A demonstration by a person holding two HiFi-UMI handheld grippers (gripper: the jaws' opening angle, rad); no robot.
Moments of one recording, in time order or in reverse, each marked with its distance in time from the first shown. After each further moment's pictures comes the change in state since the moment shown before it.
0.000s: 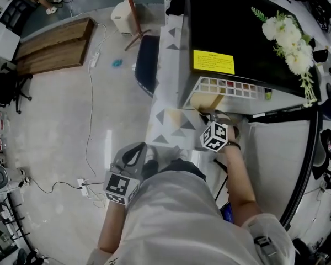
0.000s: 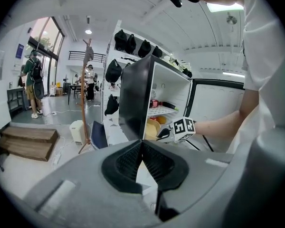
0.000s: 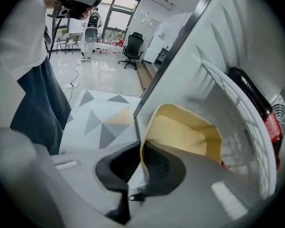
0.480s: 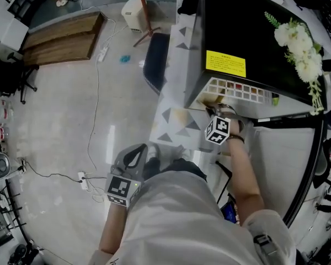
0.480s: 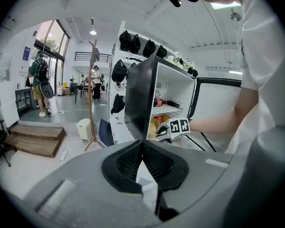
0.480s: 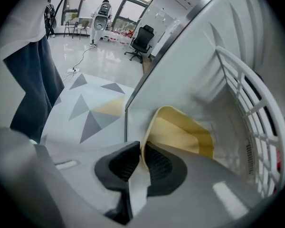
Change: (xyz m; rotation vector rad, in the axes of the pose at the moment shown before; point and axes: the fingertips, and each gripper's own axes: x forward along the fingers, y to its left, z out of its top) left arm -0.018 0.004 -0.011 -0.020 0.010 0.078; right arm 0.031 -0.023 -0.007 -0.158 0.059 -0.039
